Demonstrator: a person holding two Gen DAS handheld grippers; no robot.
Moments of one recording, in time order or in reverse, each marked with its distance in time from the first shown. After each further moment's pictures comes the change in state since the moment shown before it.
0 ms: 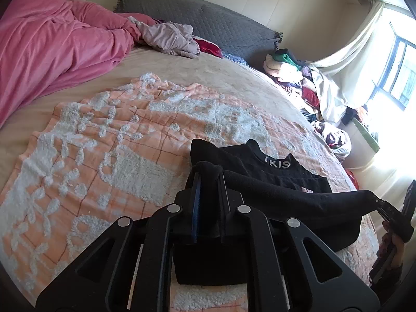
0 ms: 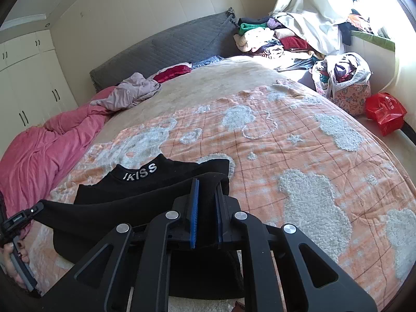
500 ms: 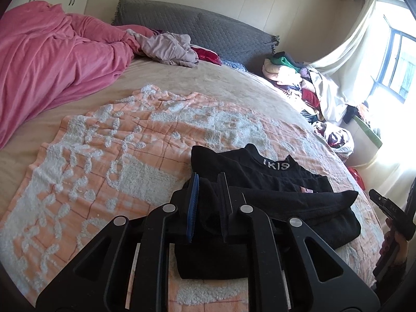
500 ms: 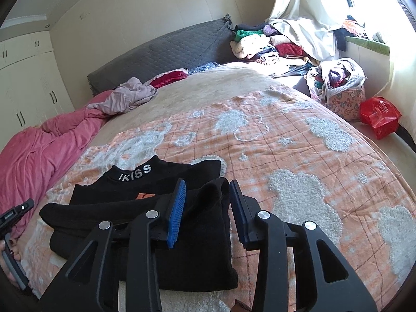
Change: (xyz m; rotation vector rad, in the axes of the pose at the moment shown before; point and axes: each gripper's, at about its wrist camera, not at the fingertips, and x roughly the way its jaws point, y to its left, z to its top) left arm -0.019 -0.013 -0.004 0.059 -0.041 0.015; right arm -0.016 -0.002 -0.010 -0.023 -0.044 -0.018
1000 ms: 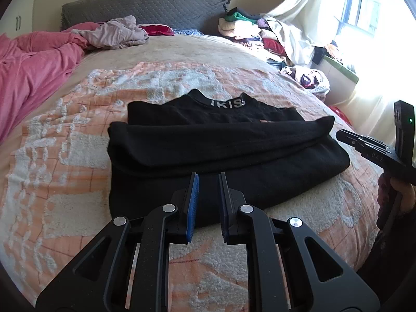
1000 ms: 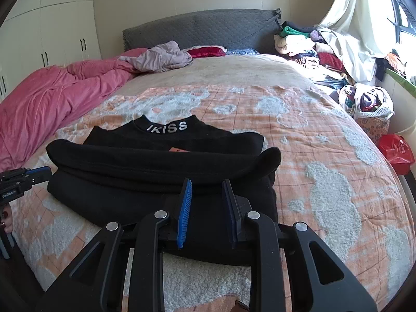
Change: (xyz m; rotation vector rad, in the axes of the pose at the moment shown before) left arm 0.014 -0.072 -0.061 0.265 0.184 -0.100; right arm 0.014 0.059 -0.035 -0.270 0.136 0.063
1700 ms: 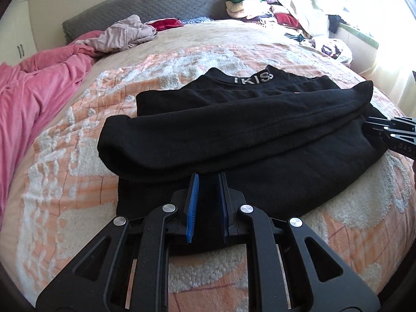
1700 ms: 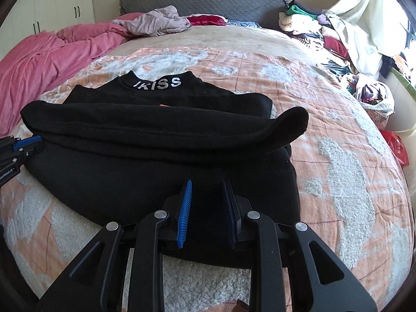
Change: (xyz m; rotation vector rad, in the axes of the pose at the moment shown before) left arm 0.047 -0.001 -0.001 0.133 0.065 0.201; right arm 0.053 0.004 -0.014 -0.056 0.164 -0.058
